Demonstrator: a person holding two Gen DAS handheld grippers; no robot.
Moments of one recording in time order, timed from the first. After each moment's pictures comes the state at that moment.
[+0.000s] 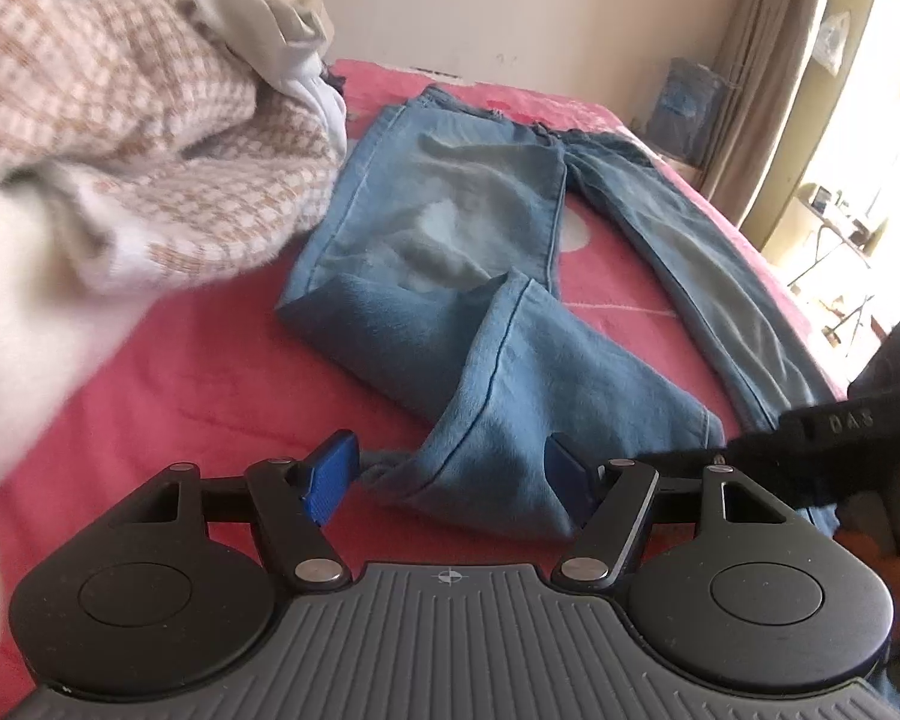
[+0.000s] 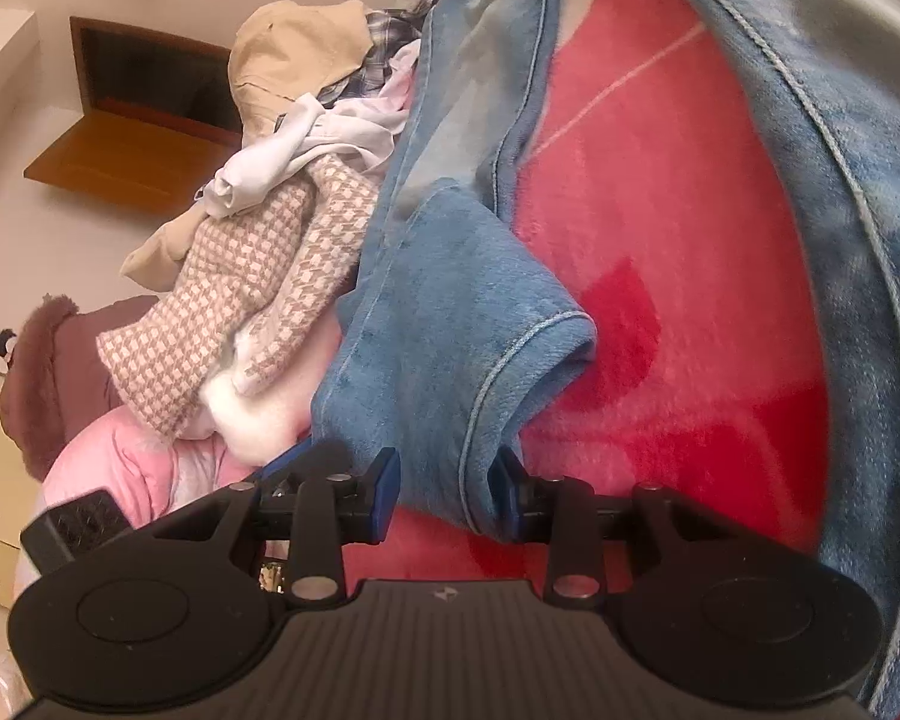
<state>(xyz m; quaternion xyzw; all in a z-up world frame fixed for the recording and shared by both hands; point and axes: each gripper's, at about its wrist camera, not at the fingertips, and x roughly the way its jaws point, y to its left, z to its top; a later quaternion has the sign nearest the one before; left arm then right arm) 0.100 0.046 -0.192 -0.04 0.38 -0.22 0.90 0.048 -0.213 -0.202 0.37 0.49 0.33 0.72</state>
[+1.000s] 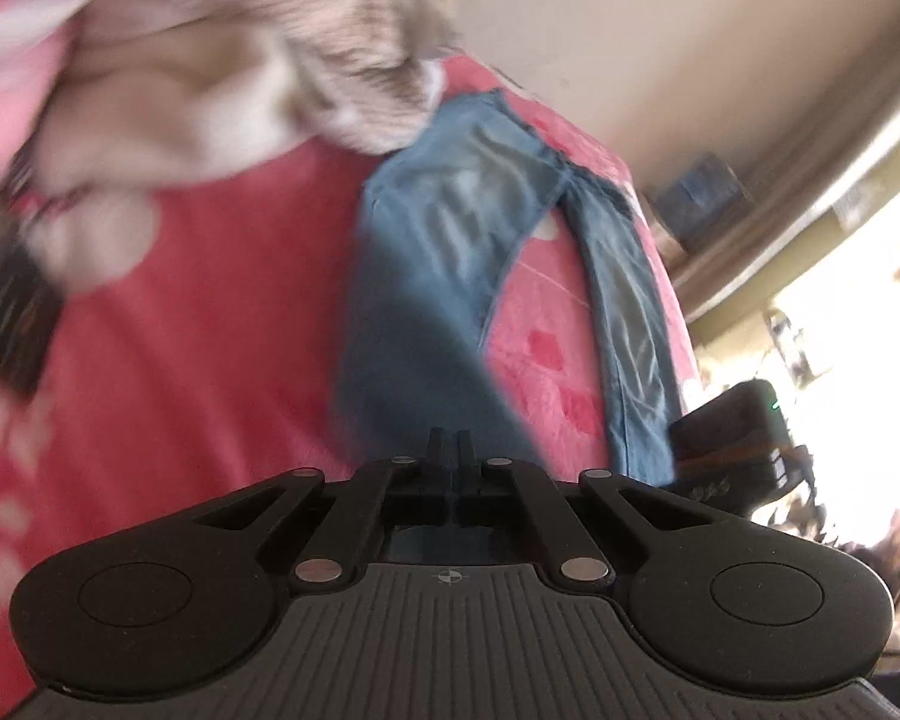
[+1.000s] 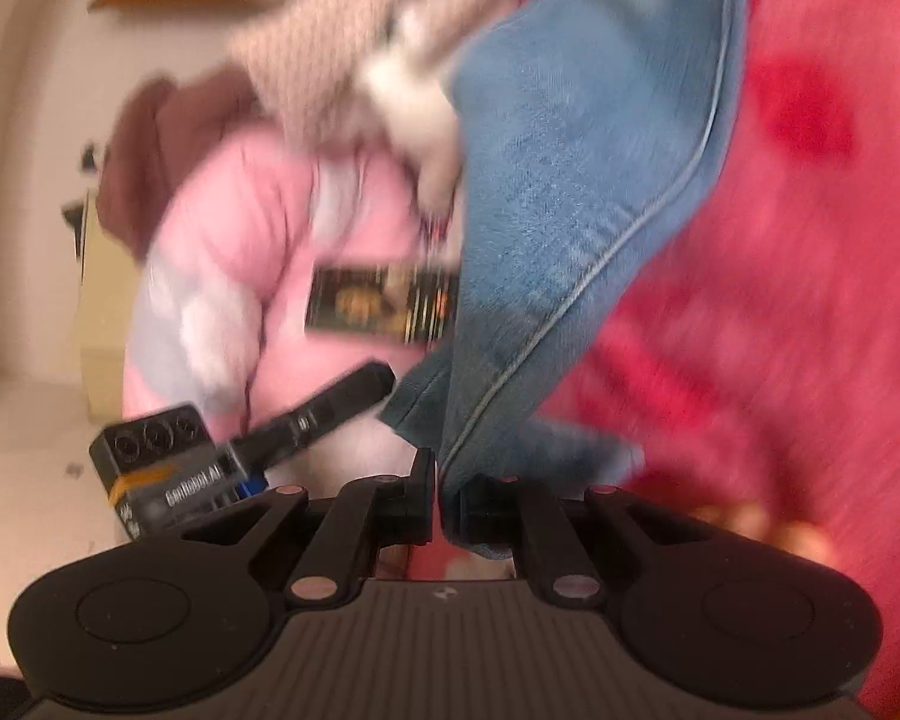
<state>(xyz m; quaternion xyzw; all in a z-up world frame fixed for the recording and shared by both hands) -0.059 0.142 -0.135 -0.27 0.44 -0.17 0.84 -0.039 -0.144 -0.179 0.31 0.62 0.50 0.52</state>
